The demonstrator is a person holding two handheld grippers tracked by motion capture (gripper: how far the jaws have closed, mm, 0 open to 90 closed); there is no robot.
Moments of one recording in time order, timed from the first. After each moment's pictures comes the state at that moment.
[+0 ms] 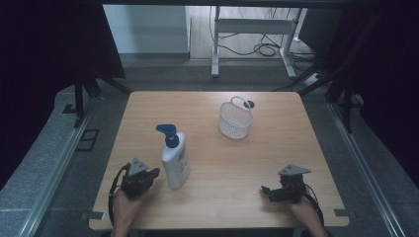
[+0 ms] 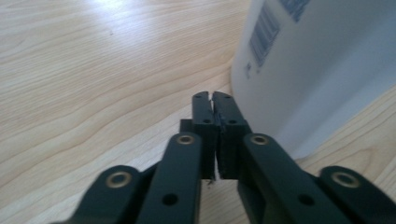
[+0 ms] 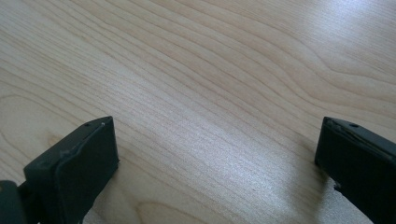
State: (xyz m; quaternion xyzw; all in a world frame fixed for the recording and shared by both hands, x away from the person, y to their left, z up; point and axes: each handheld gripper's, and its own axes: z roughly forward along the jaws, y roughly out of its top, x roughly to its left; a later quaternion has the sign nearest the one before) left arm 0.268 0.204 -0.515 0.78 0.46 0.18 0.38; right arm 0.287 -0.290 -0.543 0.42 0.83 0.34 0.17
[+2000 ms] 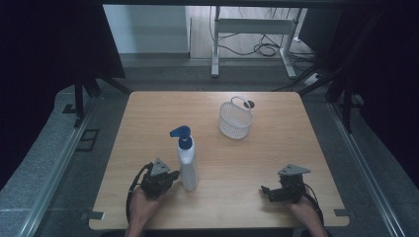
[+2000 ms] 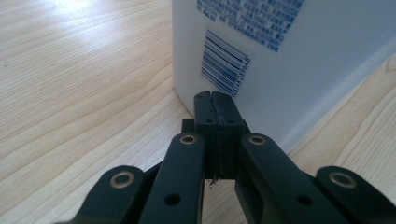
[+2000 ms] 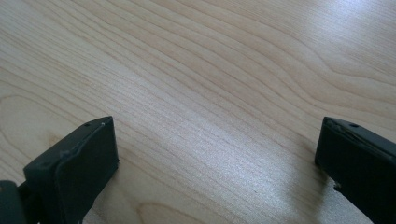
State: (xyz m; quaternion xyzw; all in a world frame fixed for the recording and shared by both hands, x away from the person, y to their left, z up) left arm 0.273 0.151 -0.515 0.82 0.40 0.15 0.39; right arm 0.288 -0.289 -0.543 0.42 0.83 0.34 0.17
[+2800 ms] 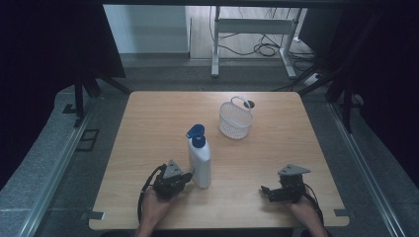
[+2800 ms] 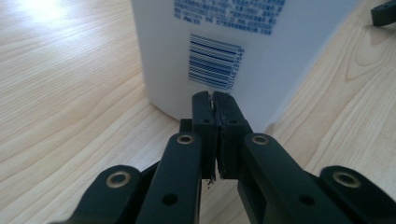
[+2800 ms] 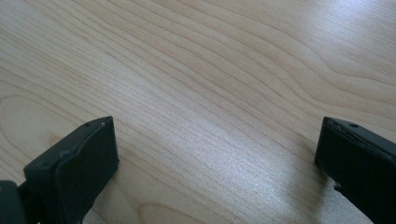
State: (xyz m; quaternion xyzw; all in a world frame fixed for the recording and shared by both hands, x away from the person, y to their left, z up) left arm 0.271 0.117 -0.517 0.83 0.36 0.13 0.40; right arm 0.288 -0.289 -0.543 0.42 0.83 0.34 0.17
